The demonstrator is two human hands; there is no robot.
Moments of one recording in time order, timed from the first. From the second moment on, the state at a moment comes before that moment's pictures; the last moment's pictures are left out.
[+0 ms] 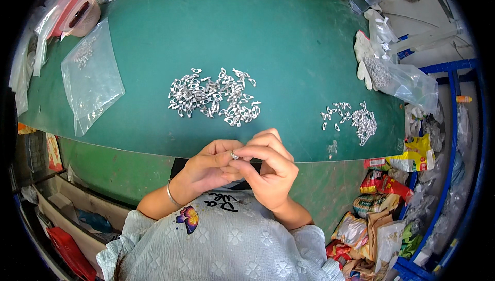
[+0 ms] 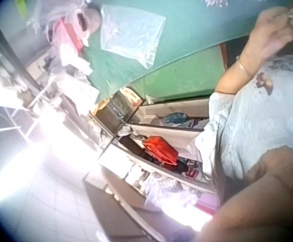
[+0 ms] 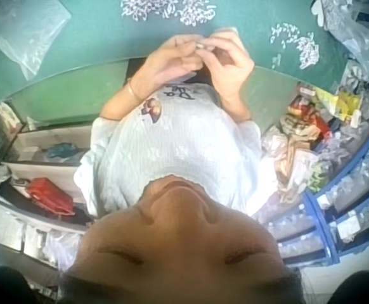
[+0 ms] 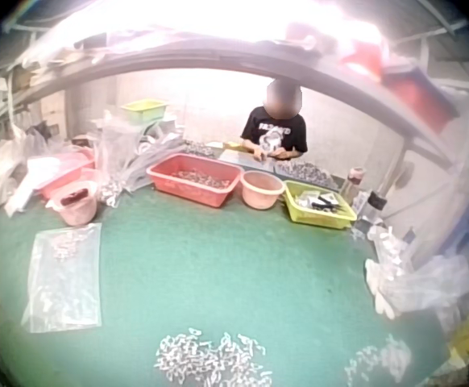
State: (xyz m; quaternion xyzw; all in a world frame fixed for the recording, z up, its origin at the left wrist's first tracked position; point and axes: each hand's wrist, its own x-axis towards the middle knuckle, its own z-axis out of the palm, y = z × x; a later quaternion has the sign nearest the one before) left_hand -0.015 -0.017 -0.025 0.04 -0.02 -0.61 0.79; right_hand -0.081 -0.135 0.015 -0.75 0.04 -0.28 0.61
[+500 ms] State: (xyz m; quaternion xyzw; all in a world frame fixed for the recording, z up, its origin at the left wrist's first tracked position) left_hand -0.016 -0.019 -0.026 0.06 -0.03 -0.60 0.80; right_hand -0.081 -0.136 0.020 -0.79 0.03 -0.30 0.54
